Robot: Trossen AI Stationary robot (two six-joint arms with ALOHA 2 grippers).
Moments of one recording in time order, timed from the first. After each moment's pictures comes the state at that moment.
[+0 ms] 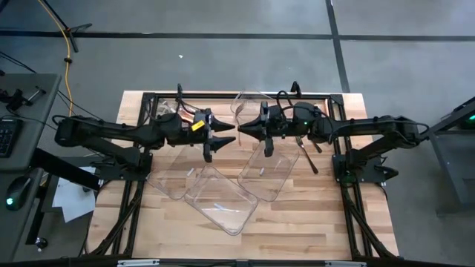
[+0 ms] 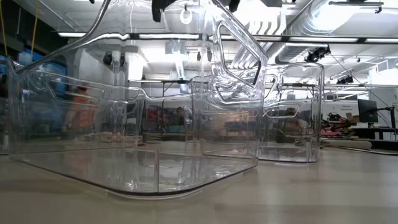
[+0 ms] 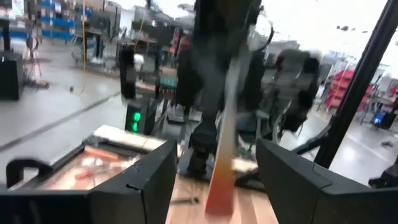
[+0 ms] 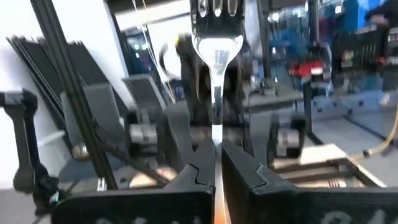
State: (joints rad) left arm 0.03 1.22 0.81 0.46 -0.06 -0.22; right arm -0.09 1.37 1.04 0.44 -0.16 0.18
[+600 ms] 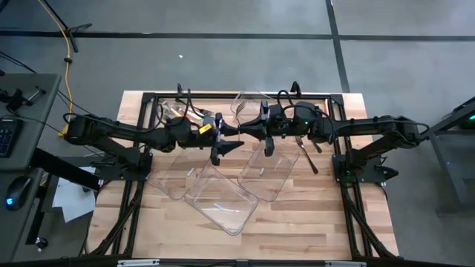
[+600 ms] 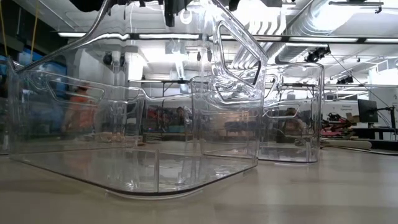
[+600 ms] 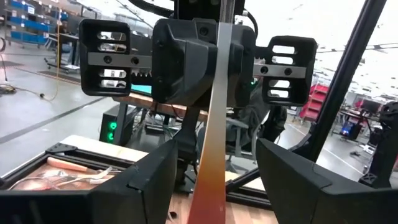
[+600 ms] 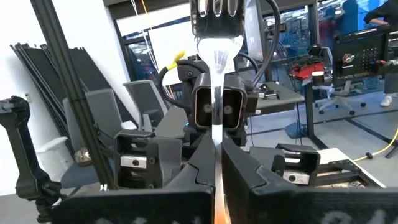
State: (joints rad) left arm 0.03 1.36 0.81 0.70 0.01 -0.26; right arm -0.09 1.37 1.04 0.45 -0.16 0.20
